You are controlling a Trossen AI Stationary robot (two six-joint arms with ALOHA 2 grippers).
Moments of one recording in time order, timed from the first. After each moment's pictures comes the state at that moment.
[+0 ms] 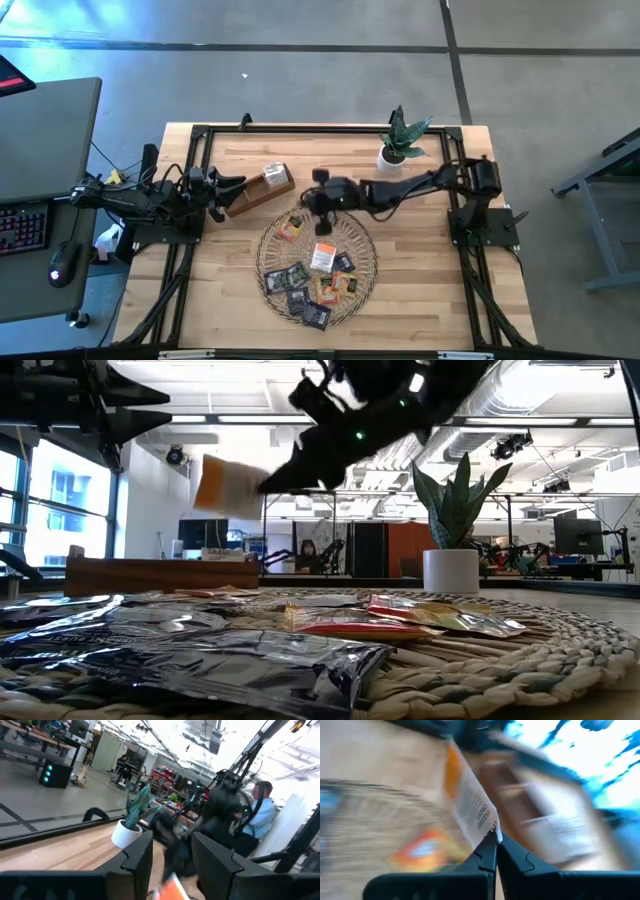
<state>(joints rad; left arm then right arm) -0.19 0.14 0.12 0.23 -0.55 -0.35 -0.04 1.88 1.15 0.32 0.11 -0.37</state>
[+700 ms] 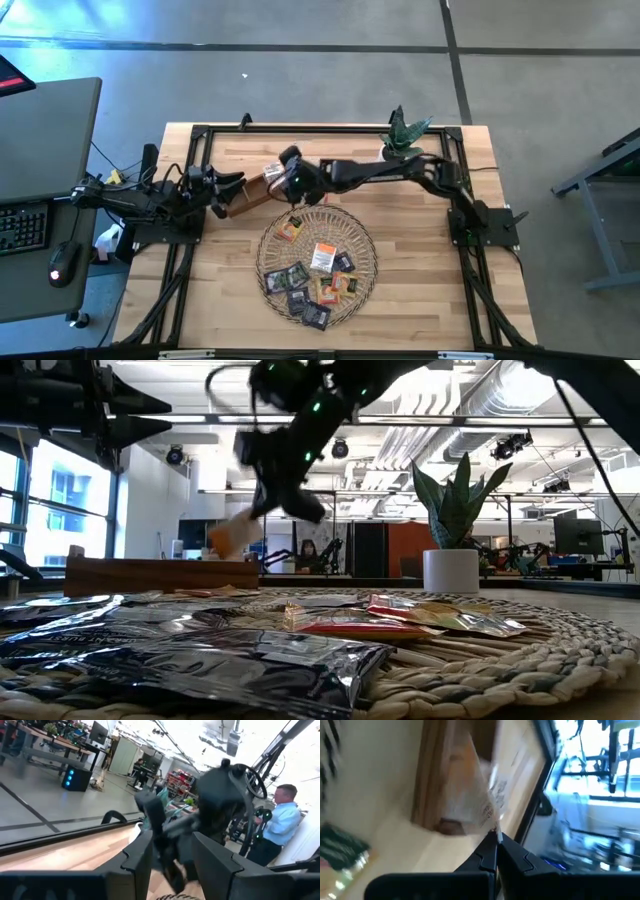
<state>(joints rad) -0.19 0.14 0.12 0.21 -0.64 -0.34 -0.12 2.20 1.80 -0.36 0.42 -1.06</state>
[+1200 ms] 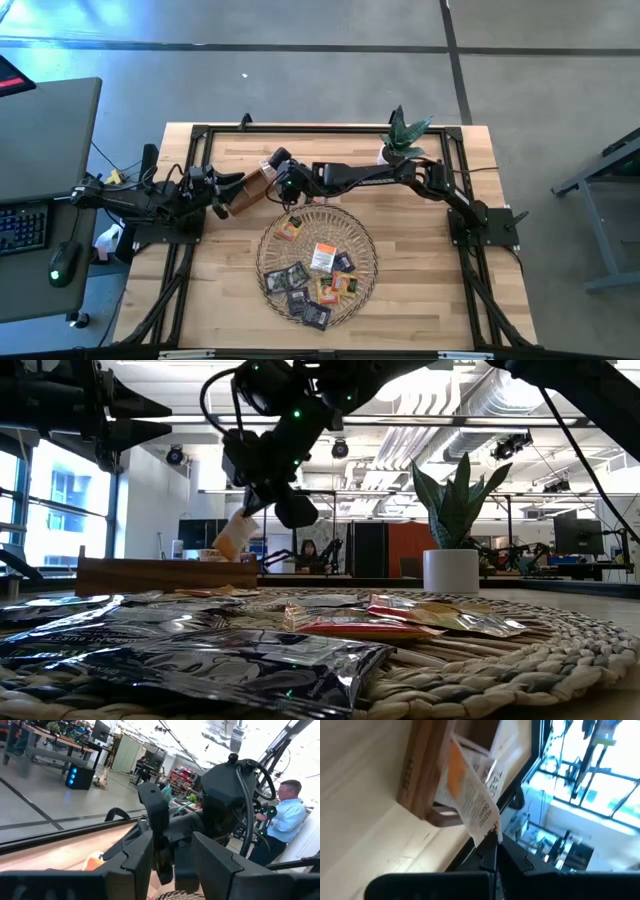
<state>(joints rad) -0.19 0.14 0.12 0.19 -0.65 -0.34 -0.10 2.27 1.90 -0.33 0.55 -1.36</state>
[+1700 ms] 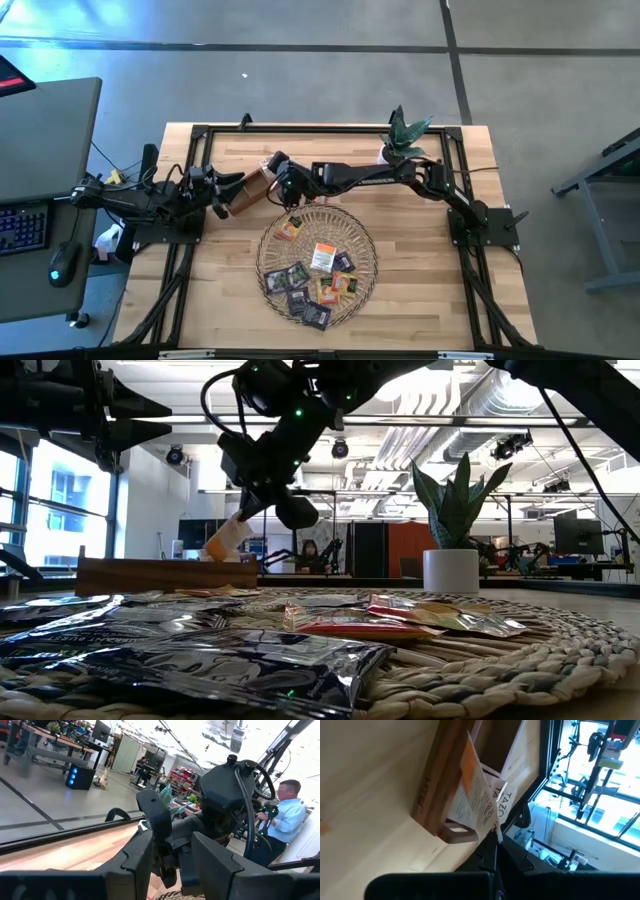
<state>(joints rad) -0.19 0.14 0.12 0.19 -0.65 -0.34 -0.11 2.27 1.90 -0.35 0.46 -1.37</state>
